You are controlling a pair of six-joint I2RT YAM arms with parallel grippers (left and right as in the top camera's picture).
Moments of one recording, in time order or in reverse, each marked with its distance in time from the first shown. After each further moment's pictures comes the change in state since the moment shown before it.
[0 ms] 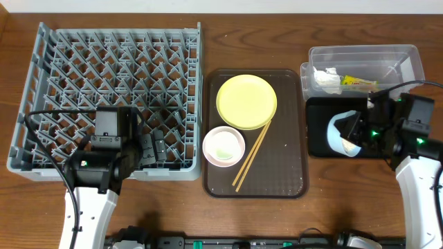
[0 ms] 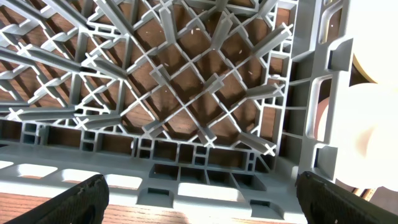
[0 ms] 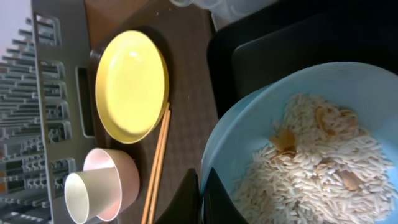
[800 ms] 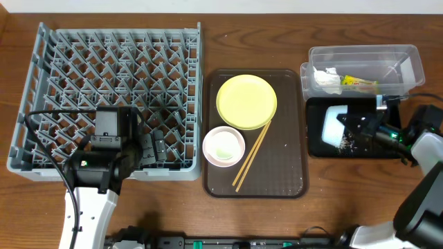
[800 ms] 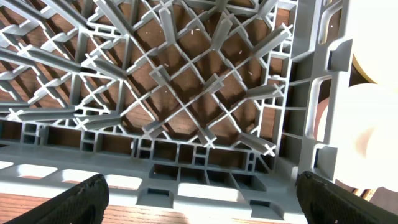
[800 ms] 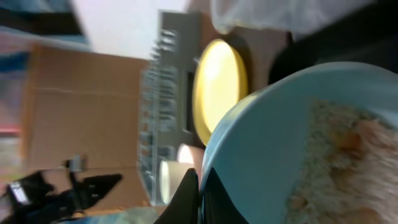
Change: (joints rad) left arm 0.000 0.000 0.000 0.000 0.000 0.000; right arm -0.270 0.467 -0.007 0.173 -0.731 -0.244
